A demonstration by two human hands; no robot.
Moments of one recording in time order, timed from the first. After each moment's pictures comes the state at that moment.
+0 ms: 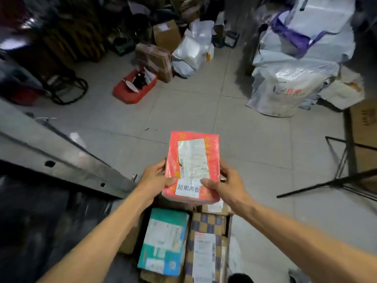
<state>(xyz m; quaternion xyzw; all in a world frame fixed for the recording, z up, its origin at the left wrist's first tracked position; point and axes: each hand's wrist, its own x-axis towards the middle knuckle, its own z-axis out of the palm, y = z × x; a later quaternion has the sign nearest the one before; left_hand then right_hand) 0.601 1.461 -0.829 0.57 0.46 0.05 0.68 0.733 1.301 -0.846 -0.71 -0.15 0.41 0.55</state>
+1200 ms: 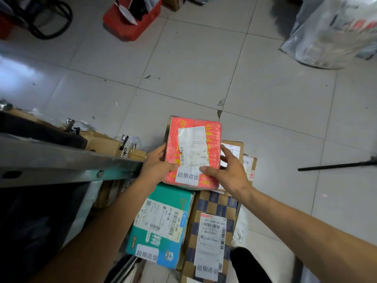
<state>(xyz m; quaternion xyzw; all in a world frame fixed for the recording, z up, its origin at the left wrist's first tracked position) 0.607 1.484 -0.990 0.55 0.60 -0.06 0.58 0.735 1.338 -1.034 -0.74 -0.12 0.50 0.44</state>
